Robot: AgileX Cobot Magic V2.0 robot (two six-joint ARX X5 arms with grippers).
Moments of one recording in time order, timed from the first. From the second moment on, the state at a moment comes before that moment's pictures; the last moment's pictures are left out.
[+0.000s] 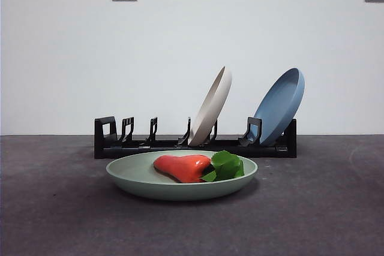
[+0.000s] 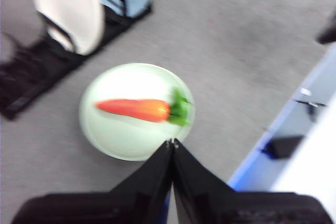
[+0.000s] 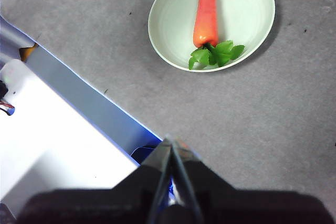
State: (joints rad) left arm -1.01 0.90 1.21 -0.94 -0.28 -0.15; right arm 0.70 0.78 1.00 -1.03 -0.18 0.16
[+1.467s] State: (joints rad) left arm -0.09 0.01 0.02 -0.13 -0.12 -0.03; right arm 0.70 0.77 1.00 -1.03 -0.18 0.16
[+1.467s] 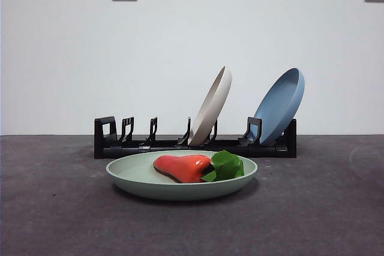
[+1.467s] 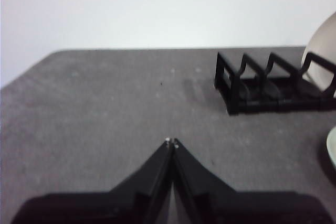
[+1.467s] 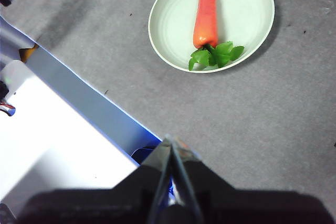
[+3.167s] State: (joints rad) left arm -0.09 0.00 0.02 -0.18 -0.11 -0.05; right arm 0.11 0.27 0.44 -0.32 -0.21 0.04
